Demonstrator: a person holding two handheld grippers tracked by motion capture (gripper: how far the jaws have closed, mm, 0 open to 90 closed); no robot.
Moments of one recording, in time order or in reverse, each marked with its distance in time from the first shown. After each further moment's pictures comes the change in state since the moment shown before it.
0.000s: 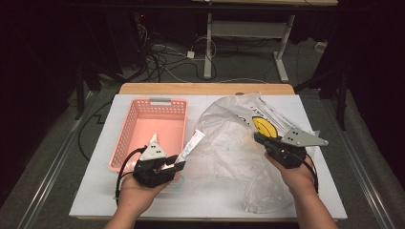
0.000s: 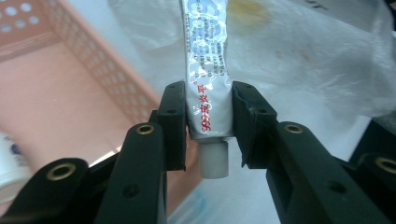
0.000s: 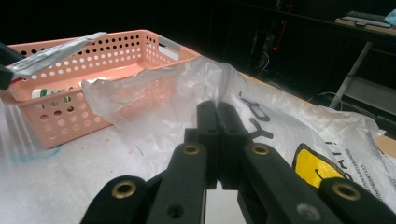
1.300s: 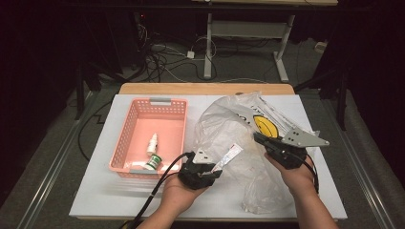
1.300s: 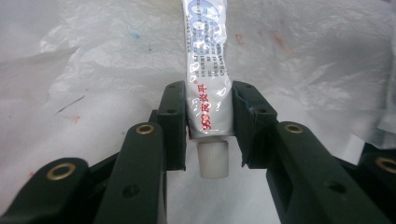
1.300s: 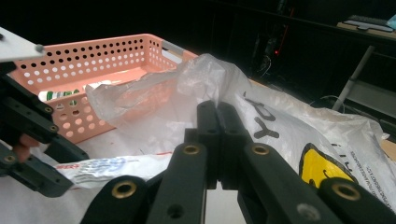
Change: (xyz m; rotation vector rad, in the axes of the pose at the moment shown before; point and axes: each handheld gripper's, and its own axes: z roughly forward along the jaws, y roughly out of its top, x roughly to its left) left arm -0.039 0.015 0.103 0.110 -0.081 0.043; right arm 0.002 0.002 -0.002 -0.014 0.010 -0.003
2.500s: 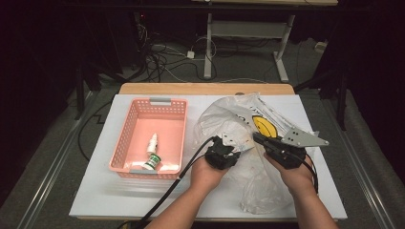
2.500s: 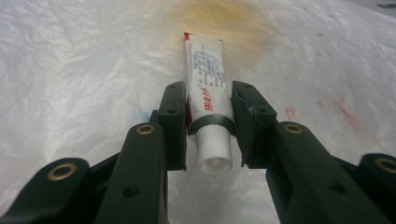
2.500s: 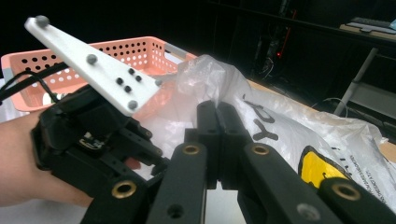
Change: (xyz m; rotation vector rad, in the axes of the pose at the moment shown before) left arm 0.009 0.054 0.077 -0.035 0.097 0.004; right arm 0.001 0.001 0.001 -0.008 0.010 0.002
